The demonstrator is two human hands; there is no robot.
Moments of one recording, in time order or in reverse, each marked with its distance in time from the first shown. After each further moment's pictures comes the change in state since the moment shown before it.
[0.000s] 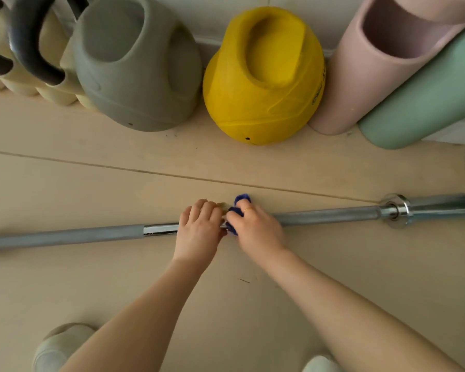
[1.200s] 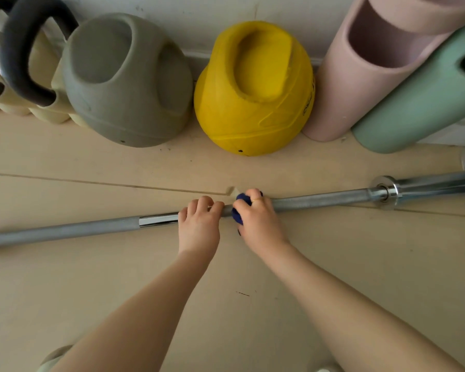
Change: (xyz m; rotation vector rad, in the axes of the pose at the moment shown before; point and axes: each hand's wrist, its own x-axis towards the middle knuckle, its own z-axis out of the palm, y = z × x) left_hand 0.036 0.008 -0.009 -0.051 -0.101 -0.169; right_hand 0.024 0.017 0.001 0.225 0.012 0.101
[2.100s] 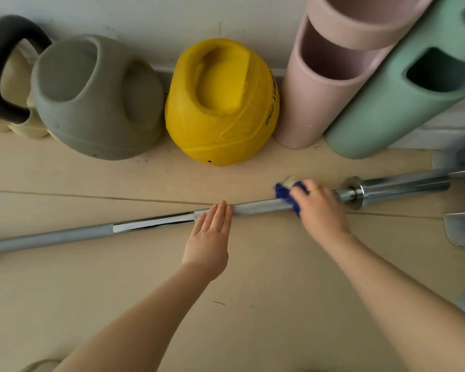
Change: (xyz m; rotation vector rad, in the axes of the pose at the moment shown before) left_hand -0.008 0.060 -0.002 0.091 -0.361 0.197; right_hand -0.018 0.142 -0.065 -0.369 0.183 0.085
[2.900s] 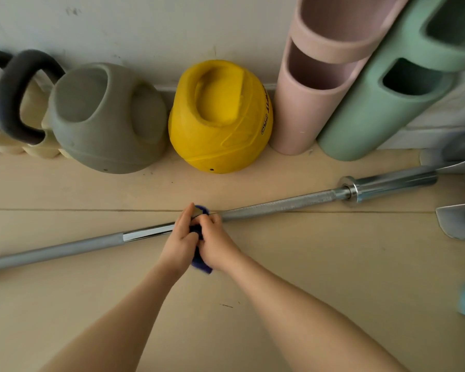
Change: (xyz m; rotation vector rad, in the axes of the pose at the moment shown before) left_hand -0.017 -0.045 -0.034 -1.231 0.095 -0.294; right_hand -0.002 -0.188 -0.006 1.044 -0.496 0.244
